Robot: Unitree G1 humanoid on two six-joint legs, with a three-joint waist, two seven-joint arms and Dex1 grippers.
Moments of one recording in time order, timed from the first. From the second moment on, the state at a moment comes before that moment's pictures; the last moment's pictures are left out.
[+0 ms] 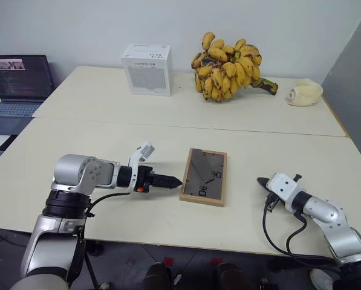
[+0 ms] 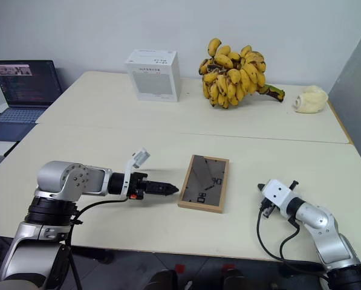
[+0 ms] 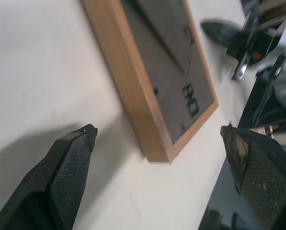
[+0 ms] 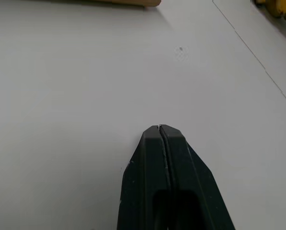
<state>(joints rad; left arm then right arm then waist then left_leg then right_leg) -0.69 0.64 -0.13 0.15 -0.65 1.43 -0.95 -0.12 -0.64 0.08 0.03 -0.13 -0.07 0.57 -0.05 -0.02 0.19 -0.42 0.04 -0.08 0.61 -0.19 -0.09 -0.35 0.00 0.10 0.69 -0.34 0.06</state>
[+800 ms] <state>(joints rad) -0.79 0.43 -0.09 0.33 -0.63 1.43 -0.88 -0.32 -0.37 0.22 0.14 -0.29 -0.01 0.44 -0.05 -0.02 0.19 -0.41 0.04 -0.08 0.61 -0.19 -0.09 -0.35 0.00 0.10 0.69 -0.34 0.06</state>
